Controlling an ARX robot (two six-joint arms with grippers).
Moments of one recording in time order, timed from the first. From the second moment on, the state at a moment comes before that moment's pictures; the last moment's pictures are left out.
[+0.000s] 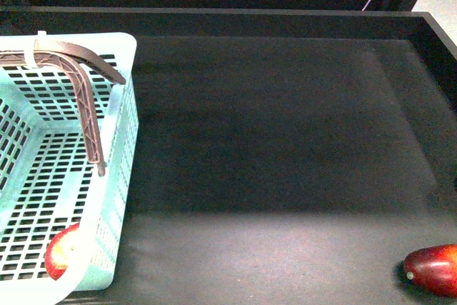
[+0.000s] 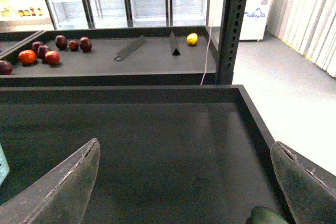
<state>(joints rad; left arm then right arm) 0.00 0.66 0.06 0.58 0.00 -0.01 0.00 0.01 0.02 0.00 0.00 0.00</state>
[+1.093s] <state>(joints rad) 0.00 0.16 0.01 0.16 0.00 -0.01 0.00 0.01 0.02 0.00 0.00 0.00</state>
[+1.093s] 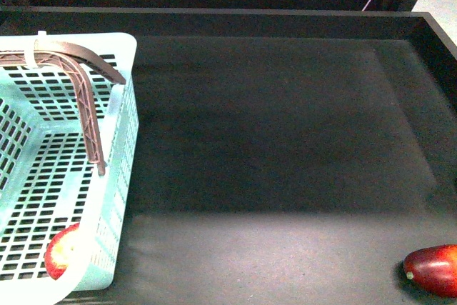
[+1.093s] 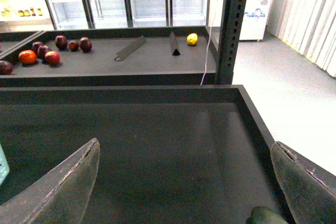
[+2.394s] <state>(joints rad) 0.00 0.01 0.01 0.00 0.00 -0.01 0.00 0.01 0.02 0.00 0.00 0.00</state>
